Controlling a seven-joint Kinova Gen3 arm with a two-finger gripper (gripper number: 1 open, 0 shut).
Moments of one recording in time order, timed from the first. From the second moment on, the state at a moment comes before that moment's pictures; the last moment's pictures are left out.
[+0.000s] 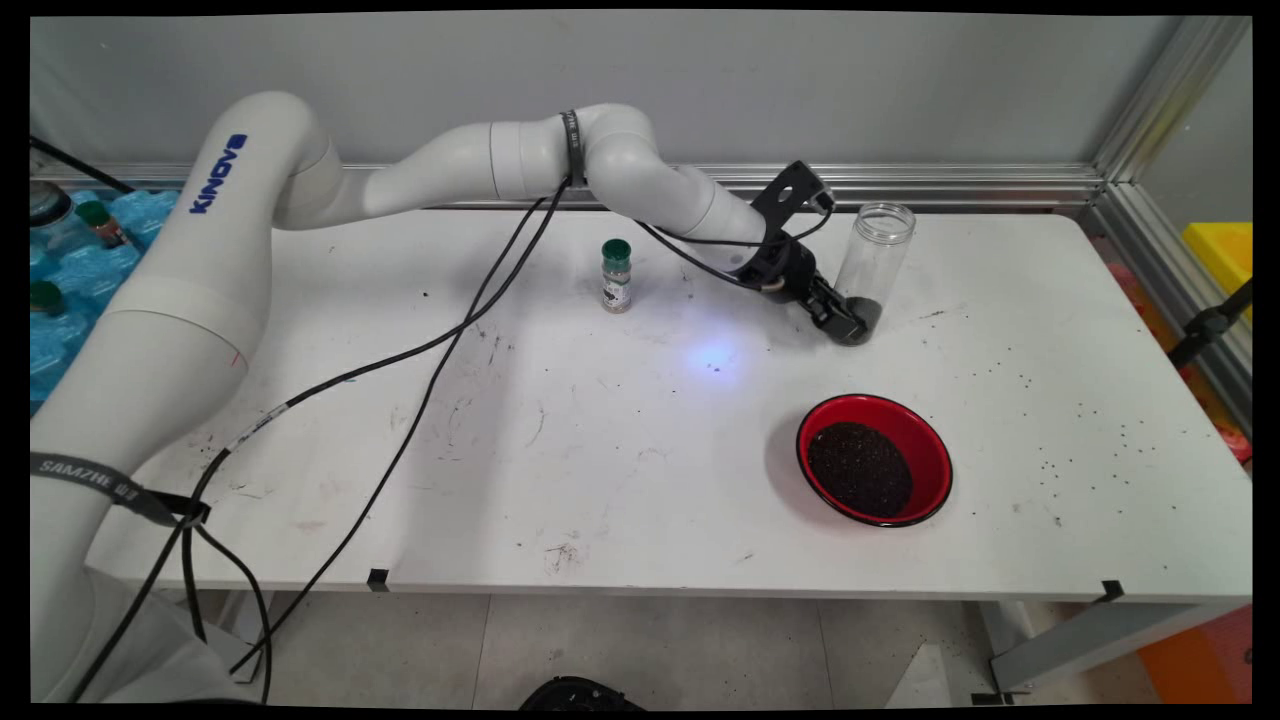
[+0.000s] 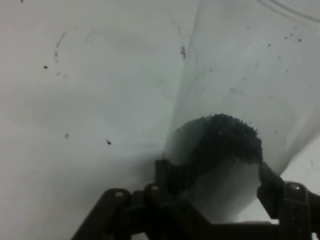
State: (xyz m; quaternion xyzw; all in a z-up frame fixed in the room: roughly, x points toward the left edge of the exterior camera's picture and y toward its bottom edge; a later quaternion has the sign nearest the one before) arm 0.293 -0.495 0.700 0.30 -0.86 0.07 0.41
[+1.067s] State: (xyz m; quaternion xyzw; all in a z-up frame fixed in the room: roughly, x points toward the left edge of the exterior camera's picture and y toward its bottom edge) arm 0.303 -0.474 0.749 0.25 -0.86 0.09 0.43
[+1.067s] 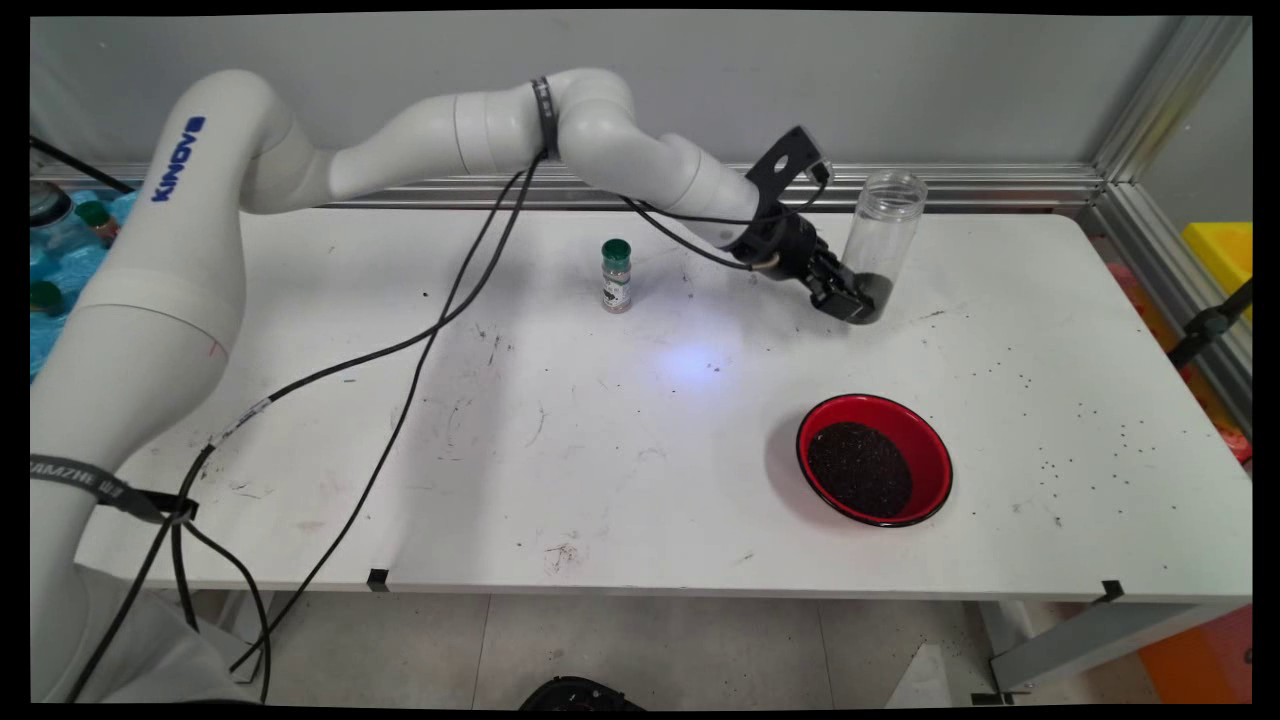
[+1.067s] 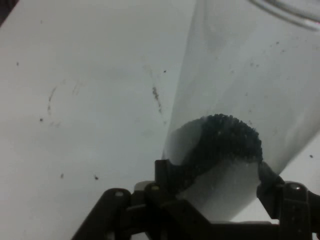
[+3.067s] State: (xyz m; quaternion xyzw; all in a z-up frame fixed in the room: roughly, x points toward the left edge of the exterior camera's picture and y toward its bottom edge) arm 0.271 -0.425 0.801 -0.18 -0.89 0.26 0.35
